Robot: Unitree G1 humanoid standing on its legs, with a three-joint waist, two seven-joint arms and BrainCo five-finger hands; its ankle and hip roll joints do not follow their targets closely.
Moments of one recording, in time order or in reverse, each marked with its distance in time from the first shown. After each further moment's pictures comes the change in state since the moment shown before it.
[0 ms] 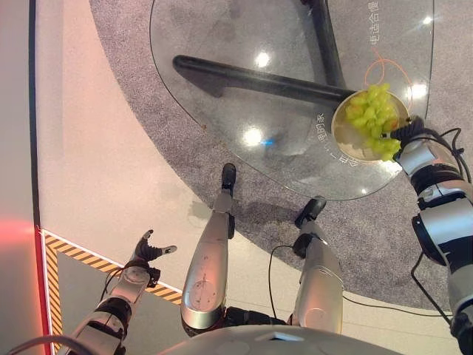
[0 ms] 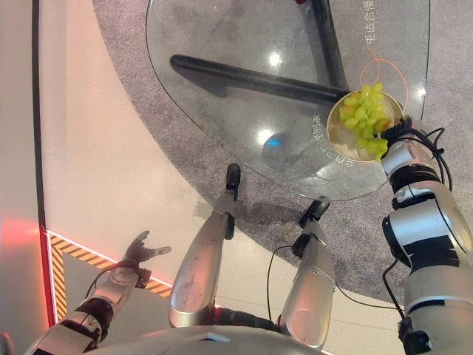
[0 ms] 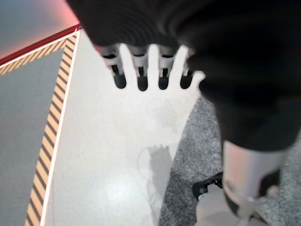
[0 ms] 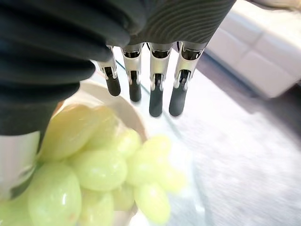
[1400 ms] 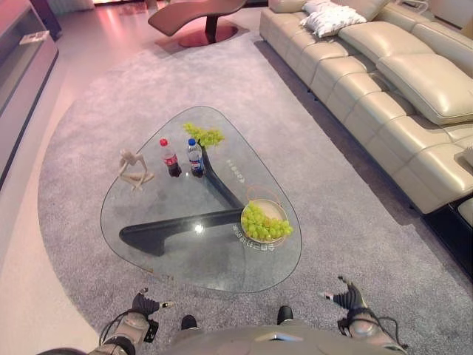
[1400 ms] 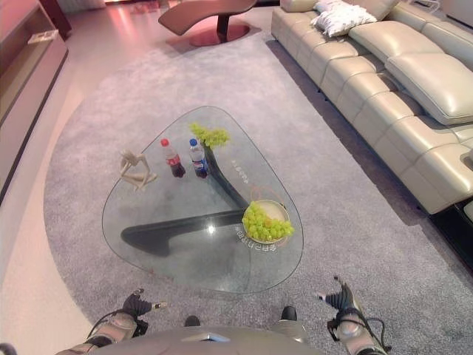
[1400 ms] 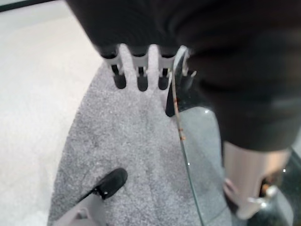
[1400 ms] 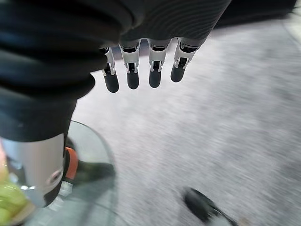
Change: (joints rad) left arm 0.124 -0.112 0.074 0.228 0.149 0.067 -0.021; right arm 1.091 0.414 -0.263 -0.083 0.148 -0.548 -0.265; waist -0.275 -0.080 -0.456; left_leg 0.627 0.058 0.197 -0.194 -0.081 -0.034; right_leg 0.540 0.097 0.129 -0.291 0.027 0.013
